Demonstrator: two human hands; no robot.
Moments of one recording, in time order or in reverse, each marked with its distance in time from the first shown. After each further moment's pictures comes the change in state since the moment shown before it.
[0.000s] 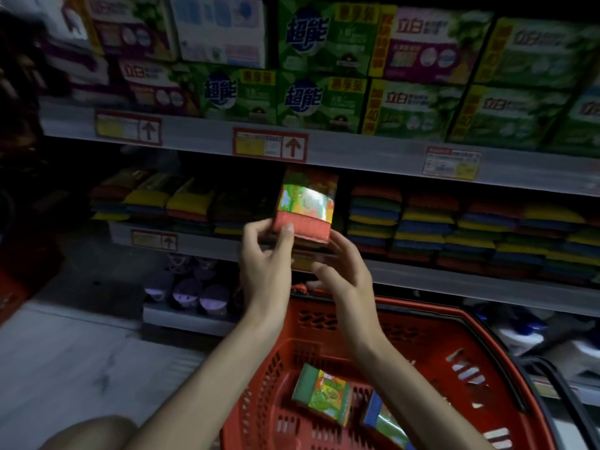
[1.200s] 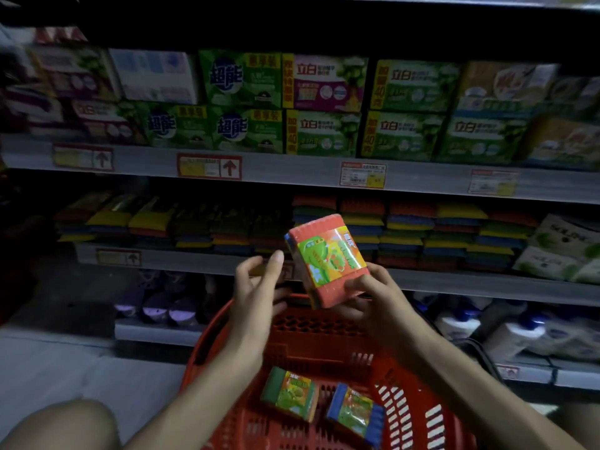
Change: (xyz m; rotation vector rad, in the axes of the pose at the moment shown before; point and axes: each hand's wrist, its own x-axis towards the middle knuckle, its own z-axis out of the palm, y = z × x) left_hand -0.077 0.011 0.032 0.001 -0.210 -0.287; right_hand -0.022 -0.049 -0.136 0.303 -0.009 0.462
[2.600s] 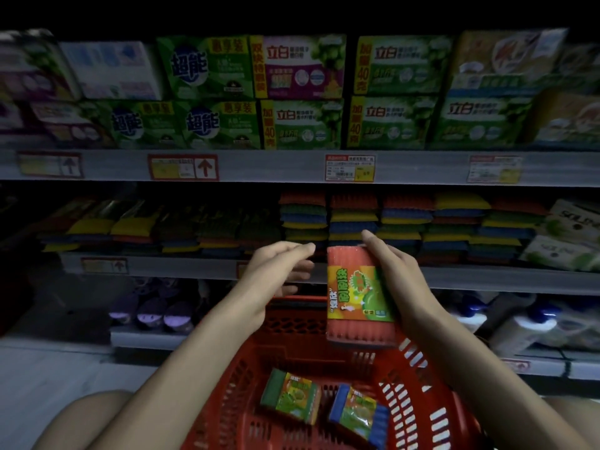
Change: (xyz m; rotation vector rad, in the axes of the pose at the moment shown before) left_hand 0.033 0.037 0.040 0.358 -0.292 -0.104; right_hand 0.024 -0.032 -0.024 -0.281 0.205 -0.037
